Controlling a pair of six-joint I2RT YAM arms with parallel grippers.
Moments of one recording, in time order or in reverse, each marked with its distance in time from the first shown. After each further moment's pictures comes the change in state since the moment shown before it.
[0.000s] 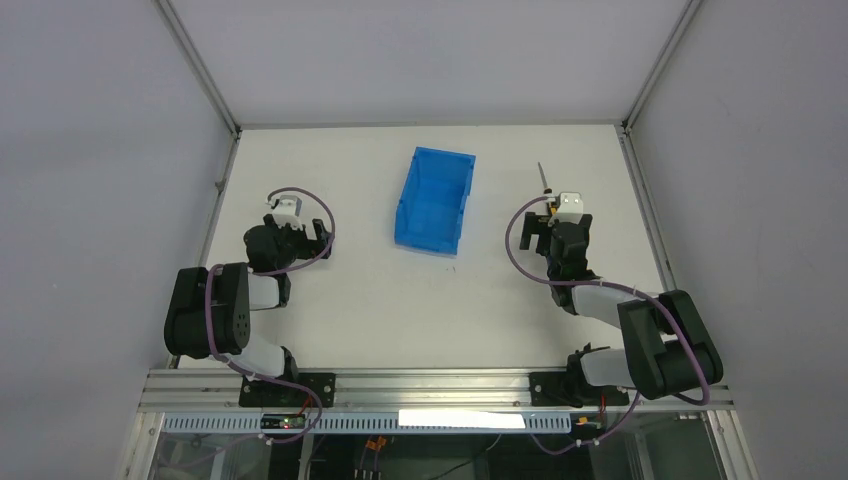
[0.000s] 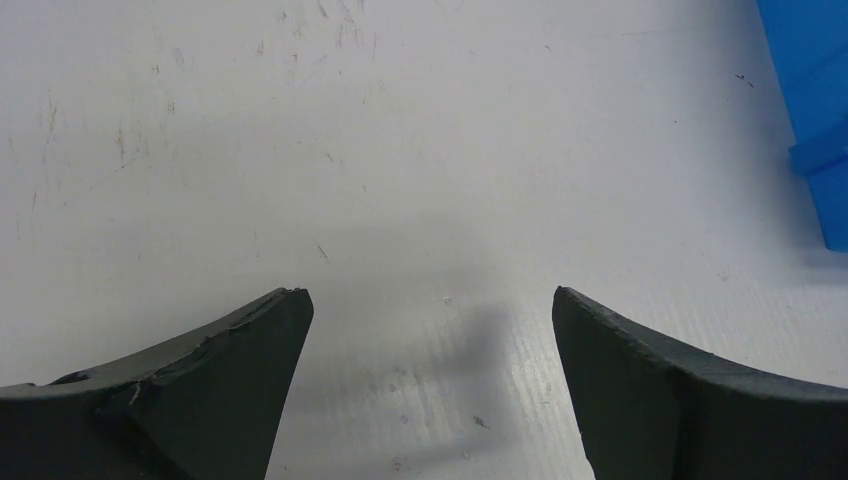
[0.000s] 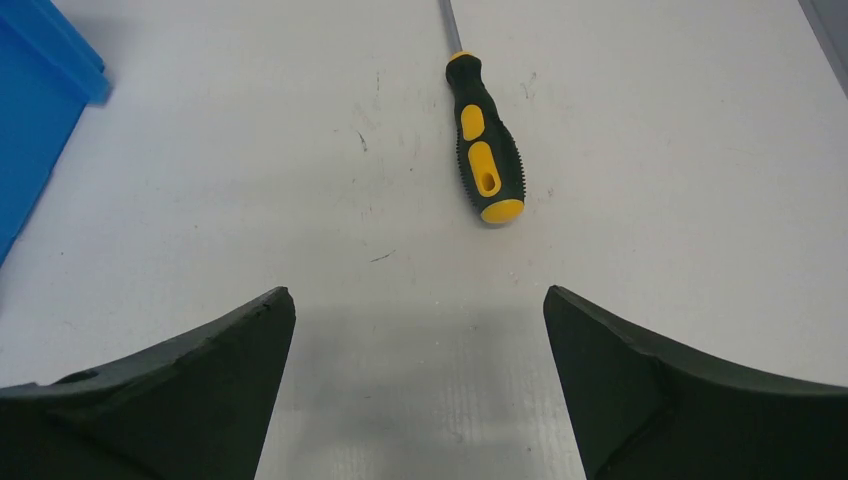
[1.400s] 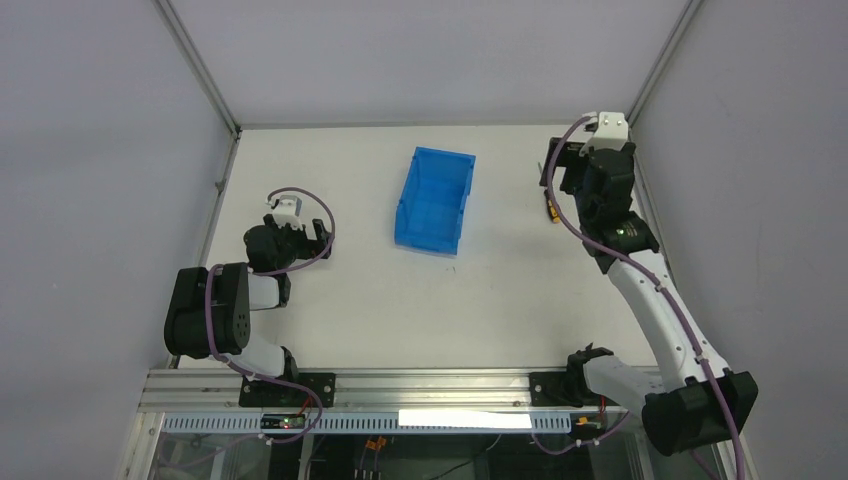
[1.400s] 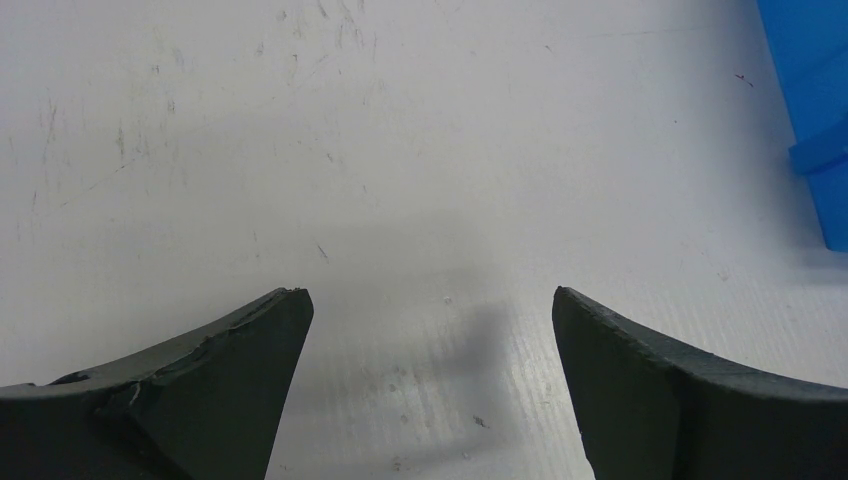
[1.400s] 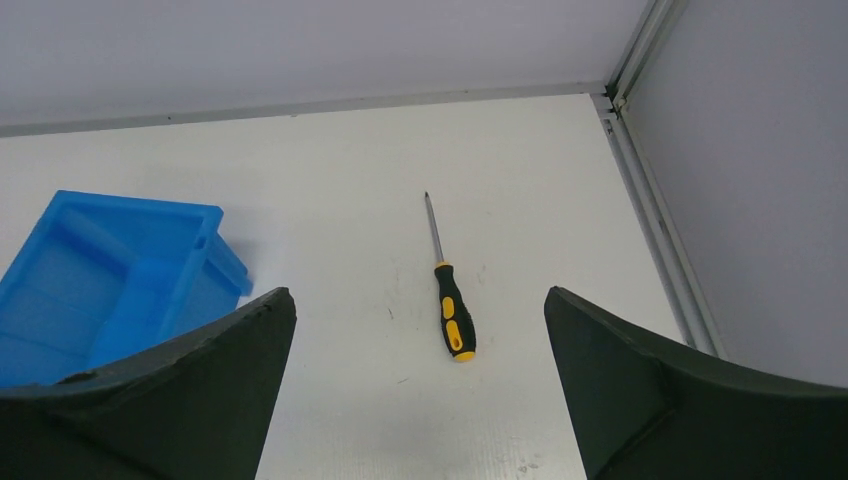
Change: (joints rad) left arm 0.000 0.000 0.000 0.000 0.000 0.000; right arm 0.000 -0.265 0.642 -0.791 0.035 -0.011
